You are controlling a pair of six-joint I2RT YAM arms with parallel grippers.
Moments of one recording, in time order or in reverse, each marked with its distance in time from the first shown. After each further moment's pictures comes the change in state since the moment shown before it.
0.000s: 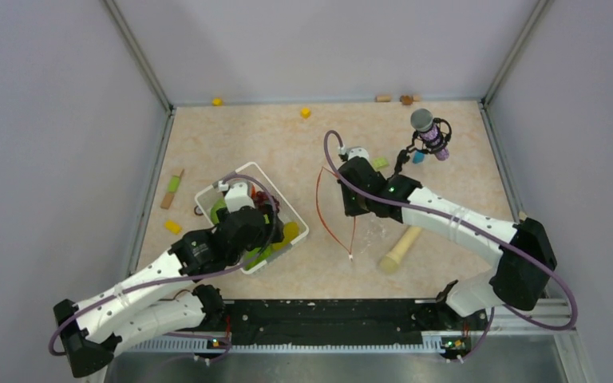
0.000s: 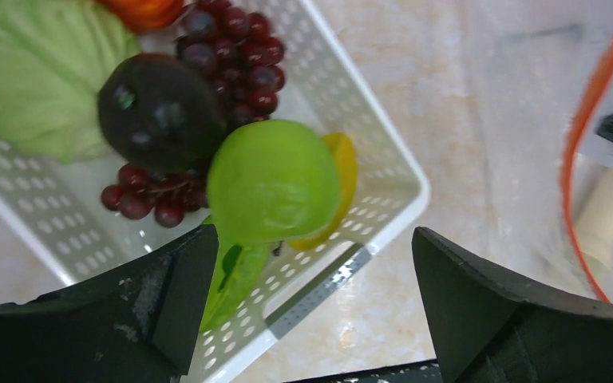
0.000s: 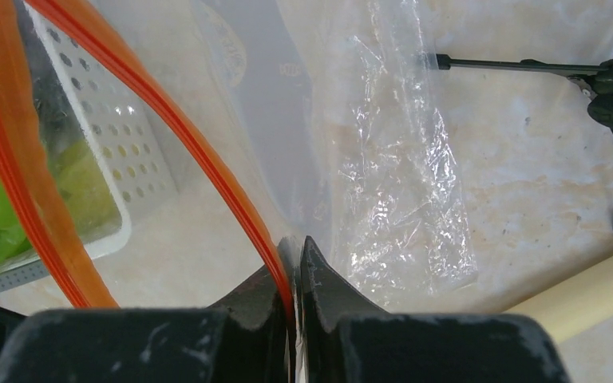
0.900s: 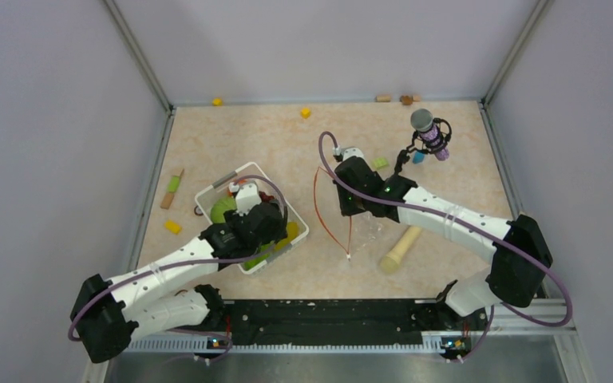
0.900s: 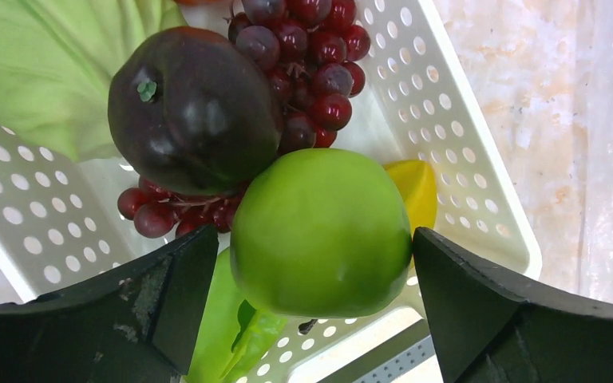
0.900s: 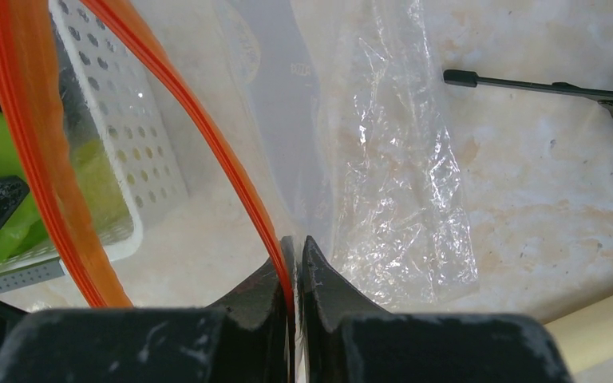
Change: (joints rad) left arm 0.084 0.210 -0.103 0.102 -0.088 -0.084; right arm 0.000 0.044 -0.003 0.059 -0.041 -0.034
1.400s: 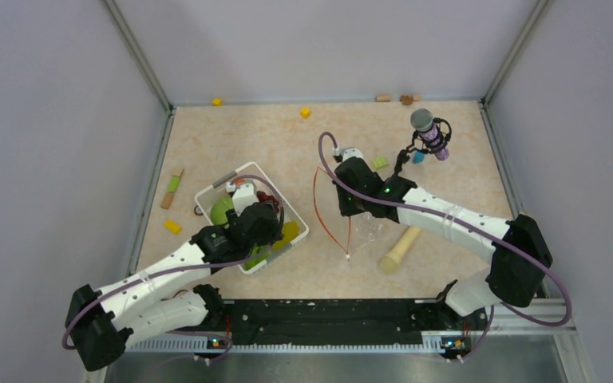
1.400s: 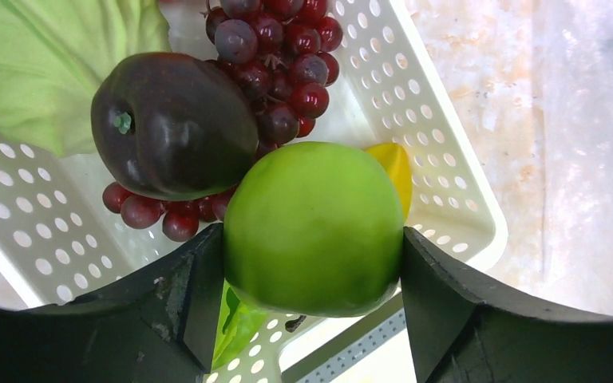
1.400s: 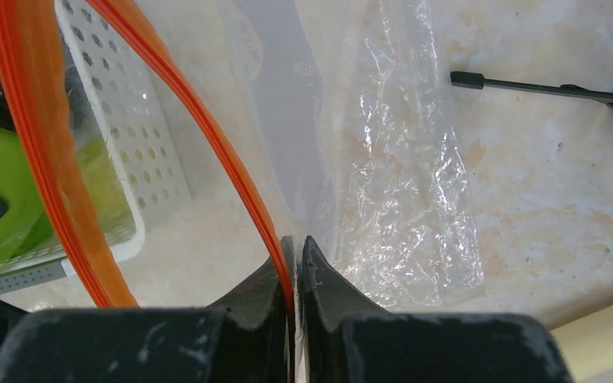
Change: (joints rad) left arm 0.001 -0.043 0.000 -0.009 0.063 0.012; right arm 0.000 0.000 -0.013 0.021 -0.006 -0.001
